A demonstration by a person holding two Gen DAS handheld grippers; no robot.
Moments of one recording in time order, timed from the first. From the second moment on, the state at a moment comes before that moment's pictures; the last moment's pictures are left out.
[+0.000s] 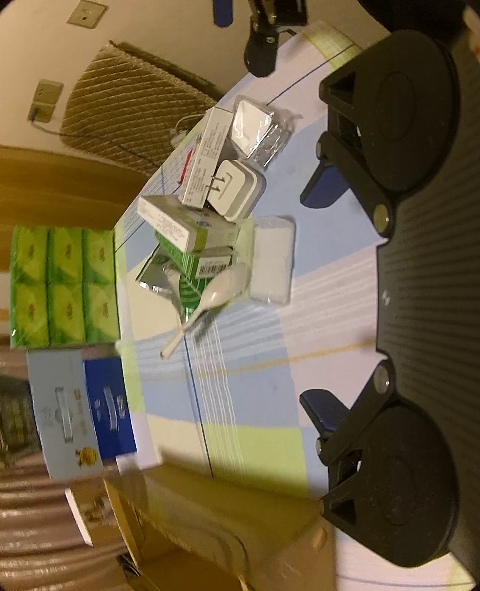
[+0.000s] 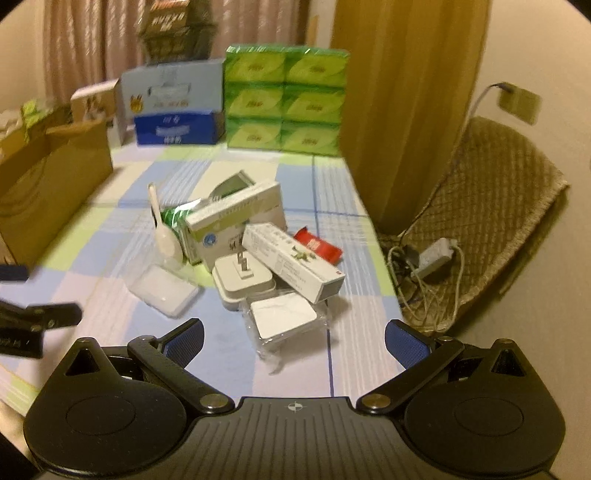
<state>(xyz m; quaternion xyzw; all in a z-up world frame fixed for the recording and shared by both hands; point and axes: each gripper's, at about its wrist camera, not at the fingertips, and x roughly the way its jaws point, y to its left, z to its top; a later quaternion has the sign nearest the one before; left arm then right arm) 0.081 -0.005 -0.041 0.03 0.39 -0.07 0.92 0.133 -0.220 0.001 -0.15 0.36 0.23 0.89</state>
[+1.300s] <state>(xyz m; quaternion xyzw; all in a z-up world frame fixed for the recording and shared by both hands) 0.139 -0.027 -0.099 0.08 0.42 -0.10 0.90 0.223 -0.186 -0.079 -0.22 0.44 0.33 0.81</state>
